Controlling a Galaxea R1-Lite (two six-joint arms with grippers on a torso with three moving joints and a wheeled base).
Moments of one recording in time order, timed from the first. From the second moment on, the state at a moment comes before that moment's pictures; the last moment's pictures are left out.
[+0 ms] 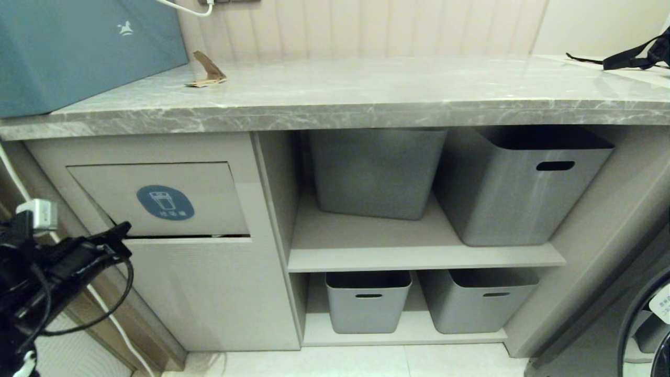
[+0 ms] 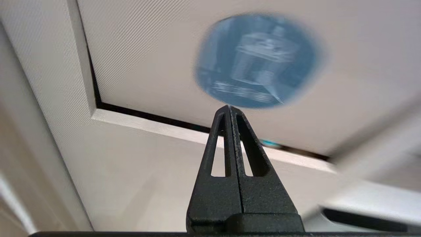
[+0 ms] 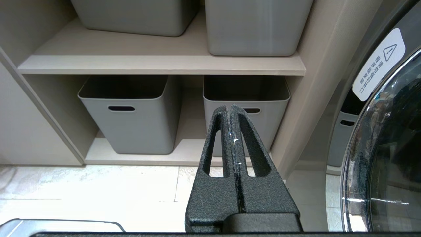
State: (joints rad) left arm 0.27 1.83 -0.33 -1.52 -0.26 -0.24; right arm 0.01 0.00 0.00 0.00 0.00 0.00
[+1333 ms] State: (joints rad) left arm 0.27 0.87 -0.11 -0.92 -0.47 -0.03; right arm 0.01 0.00 0.00 0.00 0.00 -0.01
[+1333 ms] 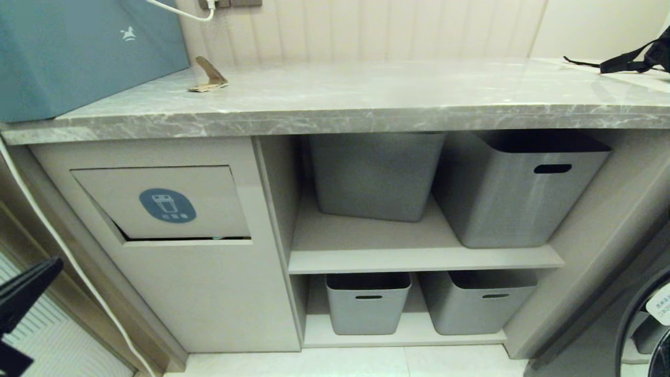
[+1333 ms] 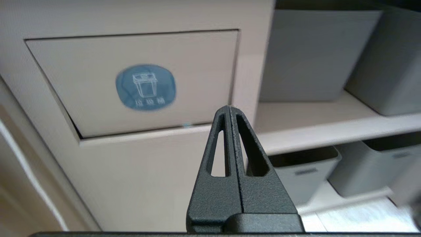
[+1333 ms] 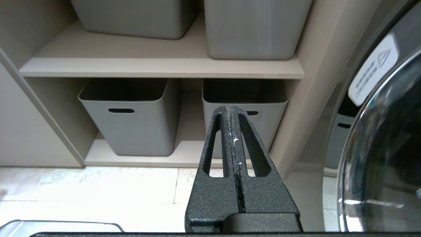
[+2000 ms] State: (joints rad) left arm 0.25 0.59 -0.11 -0.59 -0.47 0.07; right arm 0.01 0.00 0.00 -0.01 0.00 -0.01
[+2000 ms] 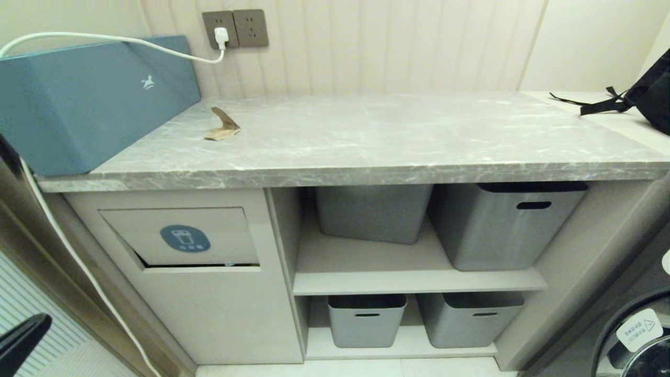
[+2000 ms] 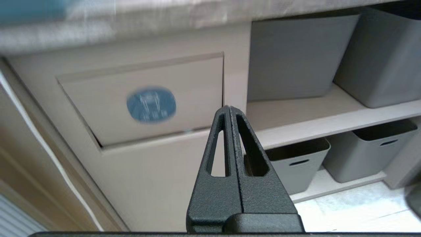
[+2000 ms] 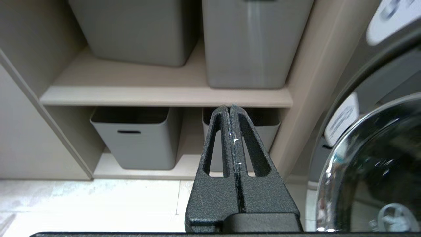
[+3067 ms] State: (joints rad) left arm 0.03 0.81 -0.42 -0.44 -0.30 0.04; right arm 0.01 0.00 0.00 0.00 0.00 -0.01
